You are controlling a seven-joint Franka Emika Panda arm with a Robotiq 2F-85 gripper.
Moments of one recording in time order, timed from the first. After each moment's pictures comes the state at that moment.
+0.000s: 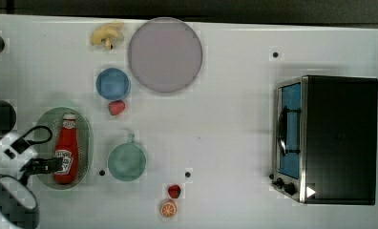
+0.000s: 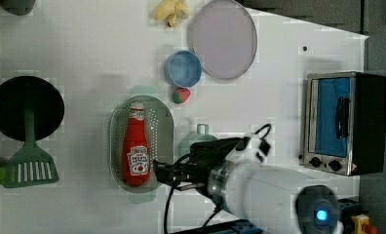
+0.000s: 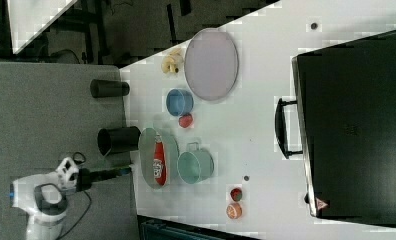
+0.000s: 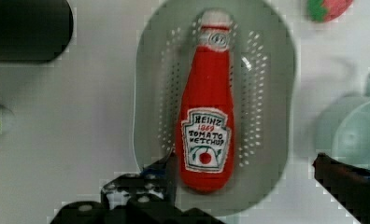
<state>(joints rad) -0.01 0.13 0.80 -2.16 -0.08 0.72 0.00</state>
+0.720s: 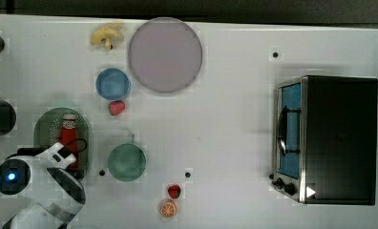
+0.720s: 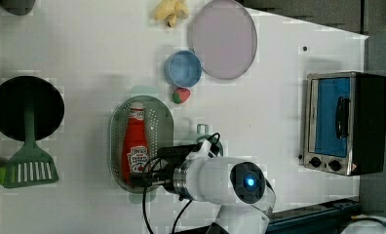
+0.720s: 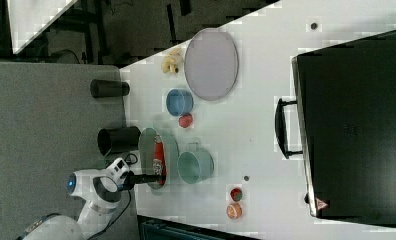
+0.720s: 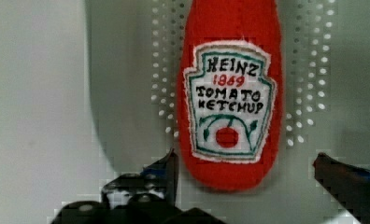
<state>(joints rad) -0.01 0.46 0.77 -2.30 -0.23 1.04 0.10</state>
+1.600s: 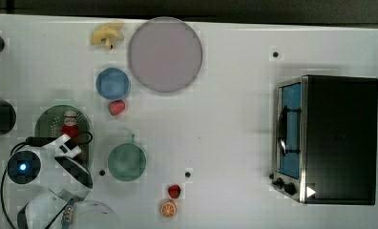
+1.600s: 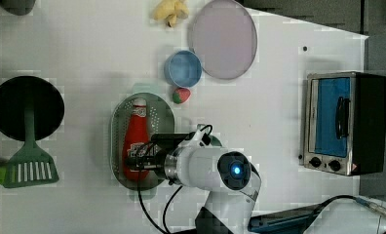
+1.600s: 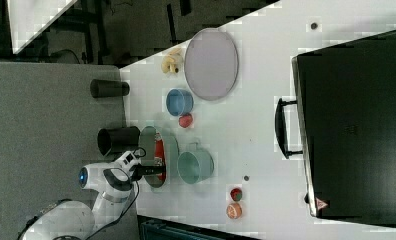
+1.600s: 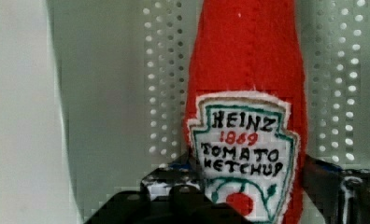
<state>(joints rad) 0.09 0.58 0.64 -2.23 -0.36 1.14 0.23</state>
